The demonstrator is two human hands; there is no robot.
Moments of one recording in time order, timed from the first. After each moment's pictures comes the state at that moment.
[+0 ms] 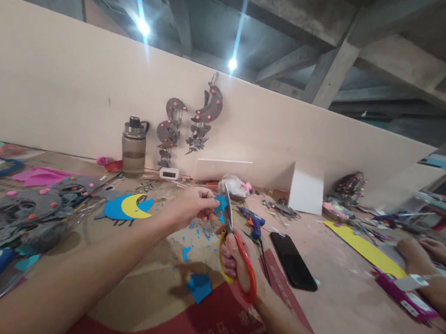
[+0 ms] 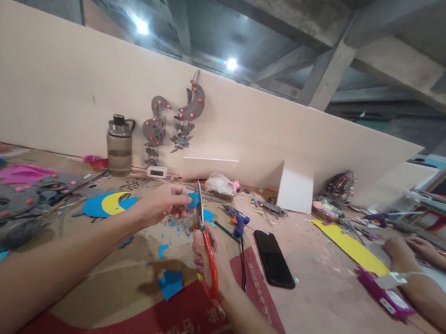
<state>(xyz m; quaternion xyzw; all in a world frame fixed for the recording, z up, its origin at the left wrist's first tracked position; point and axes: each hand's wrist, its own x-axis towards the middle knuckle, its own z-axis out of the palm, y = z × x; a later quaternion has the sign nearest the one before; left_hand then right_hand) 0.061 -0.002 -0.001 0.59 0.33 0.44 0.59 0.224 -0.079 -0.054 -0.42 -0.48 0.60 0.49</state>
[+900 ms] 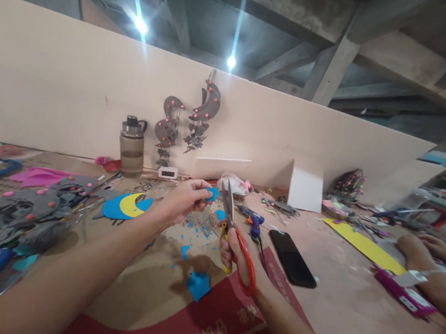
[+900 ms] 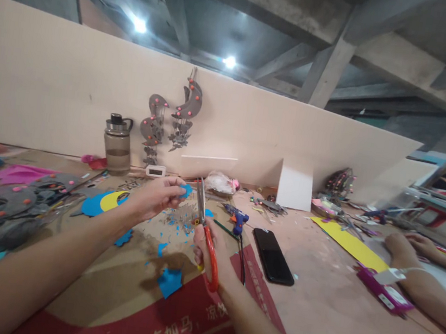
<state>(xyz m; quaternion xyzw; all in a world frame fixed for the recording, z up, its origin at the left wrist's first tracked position) 0.056 -0.001 0.007 0.54 0.32 0.49 0.60 0.227 -0.078 -0.053 -0.39 -0.50 0.57 0.52</state>
